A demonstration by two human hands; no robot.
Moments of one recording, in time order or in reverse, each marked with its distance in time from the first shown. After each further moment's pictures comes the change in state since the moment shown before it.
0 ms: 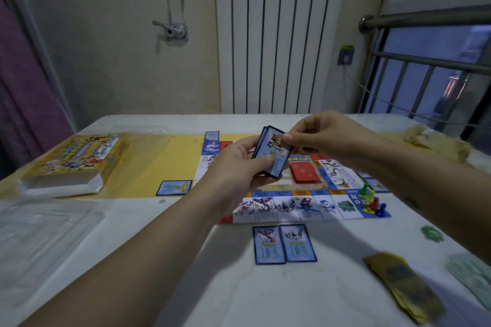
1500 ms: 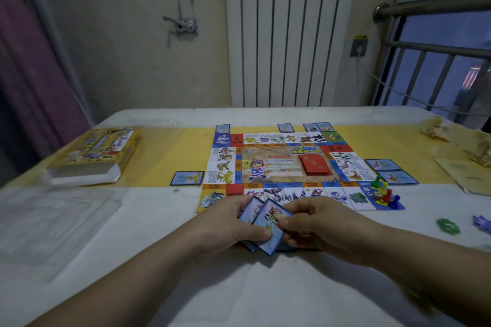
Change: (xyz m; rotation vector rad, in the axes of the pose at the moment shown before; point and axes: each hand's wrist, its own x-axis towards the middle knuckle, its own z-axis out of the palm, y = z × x) left_hand -0.054 -0.040 -0.040 0.590 -0.144 -0.309; right_hand -0.065 0.058 0.072 0.573 -0.309 0.453
